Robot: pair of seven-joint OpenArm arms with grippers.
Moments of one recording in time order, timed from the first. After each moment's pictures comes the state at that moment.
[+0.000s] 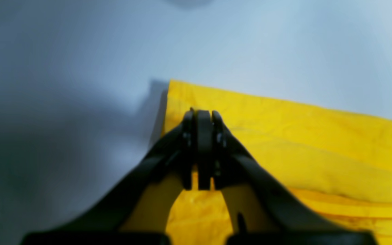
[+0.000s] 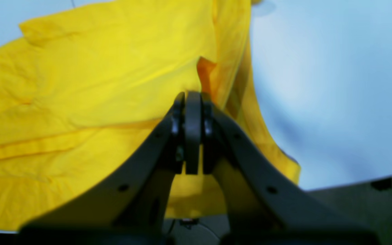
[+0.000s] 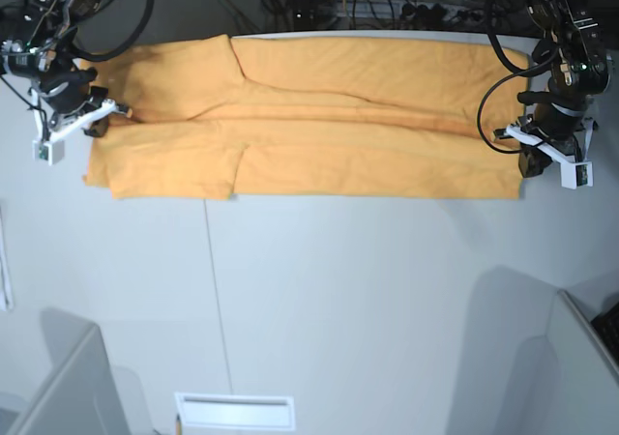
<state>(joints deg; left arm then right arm) 21.5 -17.5 -29.6 111.2 -33.1 -10.2 49.6 -18.8 5.4 34.8 113.4 26.7 15.0 -67.5</state>
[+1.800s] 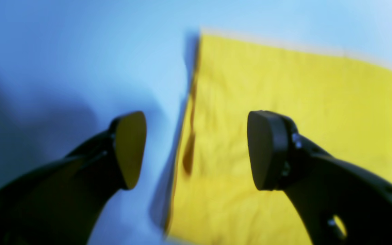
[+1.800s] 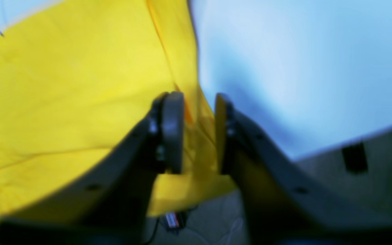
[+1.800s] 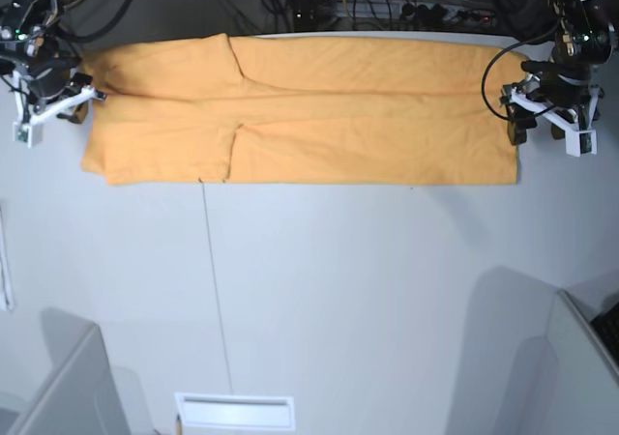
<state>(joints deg) 29.2 -17.0 -31.0 113.0 -32.9 -10.1 48.6 -22.8 8.0 36.9 110.7 26.4 14.9 -60.4</state>
